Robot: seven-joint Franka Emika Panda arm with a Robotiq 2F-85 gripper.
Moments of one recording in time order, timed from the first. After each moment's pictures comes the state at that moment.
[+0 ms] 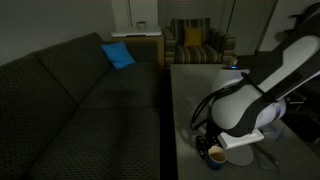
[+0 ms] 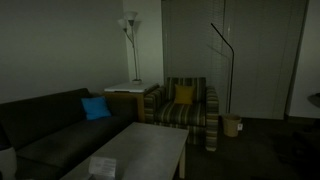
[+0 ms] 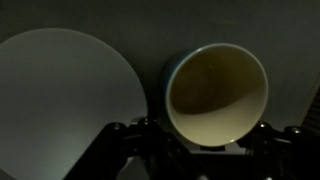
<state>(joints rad) 0.27 1.48 0.12 -1.33 0.01 2.71 0.15</state>
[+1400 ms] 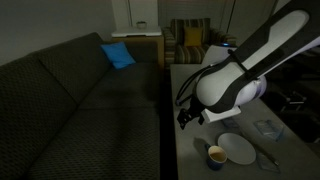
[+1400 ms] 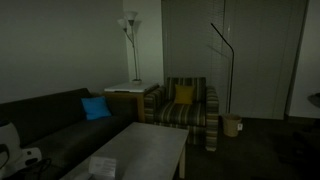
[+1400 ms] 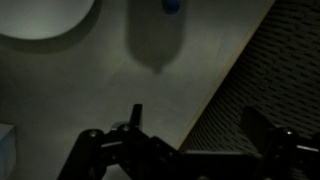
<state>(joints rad) 0.31 1.47 0.12 -1.19 0.00 2.80 0.07</state>
